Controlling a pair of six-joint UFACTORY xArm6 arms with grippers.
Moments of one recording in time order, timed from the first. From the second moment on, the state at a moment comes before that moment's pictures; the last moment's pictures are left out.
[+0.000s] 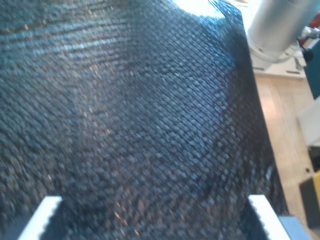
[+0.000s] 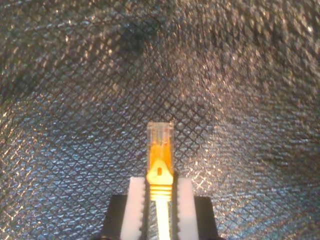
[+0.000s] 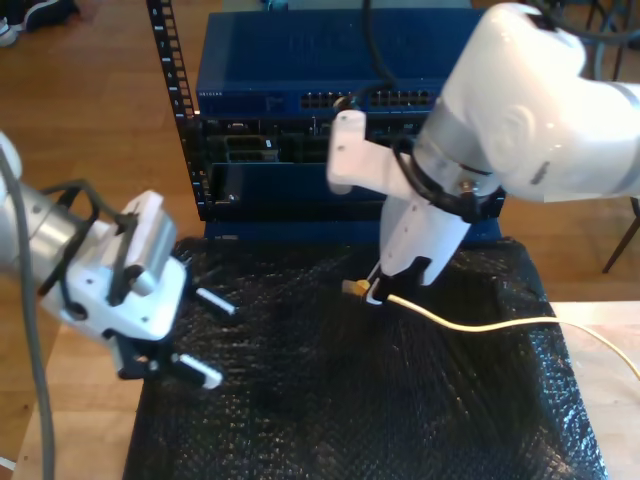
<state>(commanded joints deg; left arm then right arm) 12.9 -22.6 -42.3 -43.4 90.0 -251.3 24.5 -17.7 -55.4 18.2 66.1 -65.7</state>
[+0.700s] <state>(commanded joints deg) 2.8 -20.3 -45.8 -48.7 85.4 -257.9 22.8 -22.0 -55.2 18.5 67.4 -67.1</state>
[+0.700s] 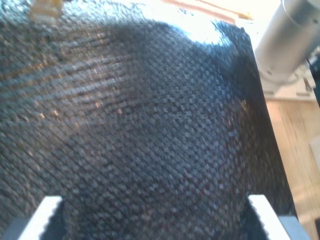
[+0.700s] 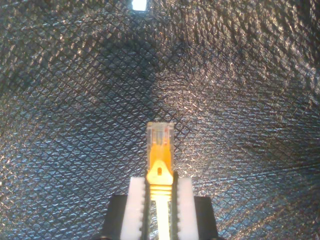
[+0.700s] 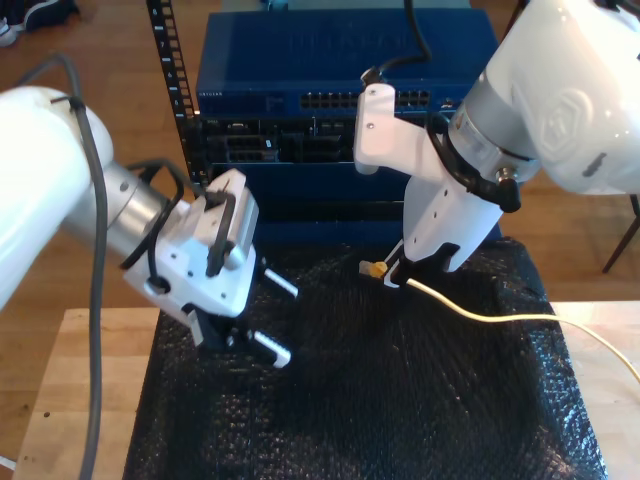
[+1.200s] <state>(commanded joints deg) 1.8 -18.1 -48.2 -55.8 81.8 -258.2 20.1 -24.3 -57.1 25.1 72.5 -70.5</state>
